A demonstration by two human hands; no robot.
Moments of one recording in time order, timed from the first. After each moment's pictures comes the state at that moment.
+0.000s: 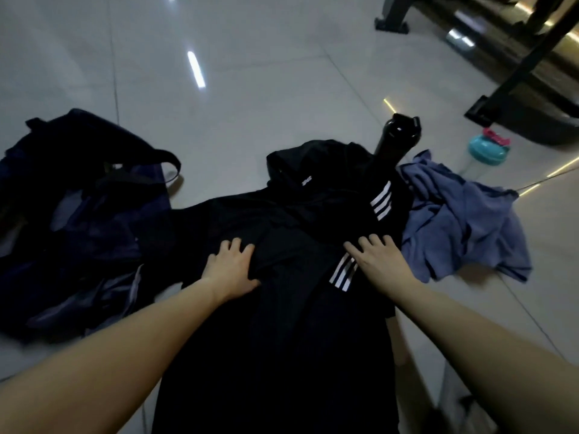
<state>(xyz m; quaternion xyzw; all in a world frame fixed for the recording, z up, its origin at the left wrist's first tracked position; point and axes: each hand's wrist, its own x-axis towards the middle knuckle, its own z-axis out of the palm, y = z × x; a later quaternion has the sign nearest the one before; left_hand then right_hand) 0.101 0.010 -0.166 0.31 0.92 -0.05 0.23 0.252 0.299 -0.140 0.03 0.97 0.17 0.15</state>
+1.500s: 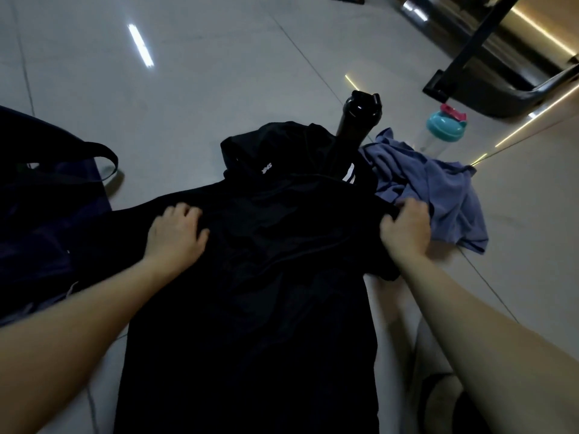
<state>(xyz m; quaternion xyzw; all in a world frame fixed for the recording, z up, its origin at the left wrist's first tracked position) 0.043 0.024 -0.169 0.30 0.95 0.05 0.05 0.269 0.375 -0.121 0.51 0.83 -0.18 -0.12</state>
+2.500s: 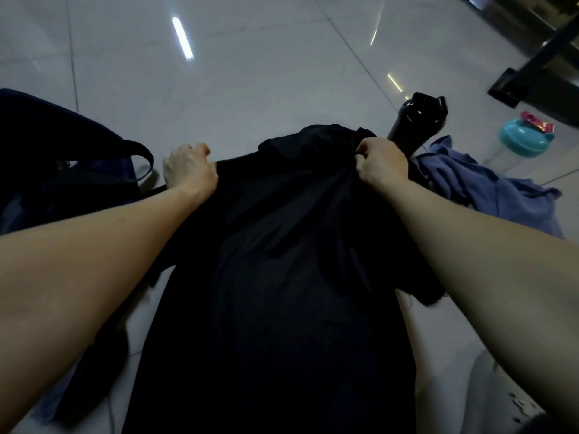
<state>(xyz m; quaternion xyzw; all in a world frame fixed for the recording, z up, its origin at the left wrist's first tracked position) -0.088 0.068 -0.150 0.14 0.99 0.10 0.02 0.061 0.373 -0.113 0.31 0.94 -0.12 -0.04</state>
